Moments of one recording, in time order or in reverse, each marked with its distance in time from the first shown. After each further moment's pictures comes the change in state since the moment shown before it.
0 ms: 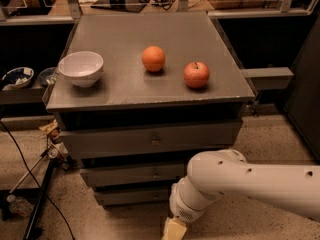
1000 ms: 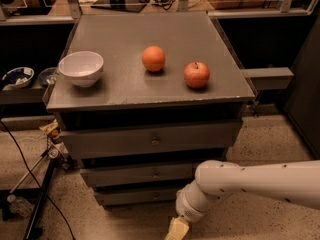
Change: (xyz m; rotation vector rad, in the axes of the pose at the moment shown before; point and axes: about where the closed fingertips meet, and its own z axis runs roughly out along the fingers) arm 0.039 -0.040 0.077 -0.072 -0.062 0.095
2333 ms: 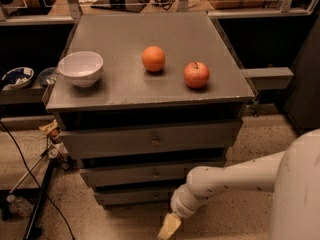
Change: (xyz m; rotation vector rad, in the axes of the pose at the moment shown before) arm 0.013 -0.054 0.071 0.046 -0.003 0.056
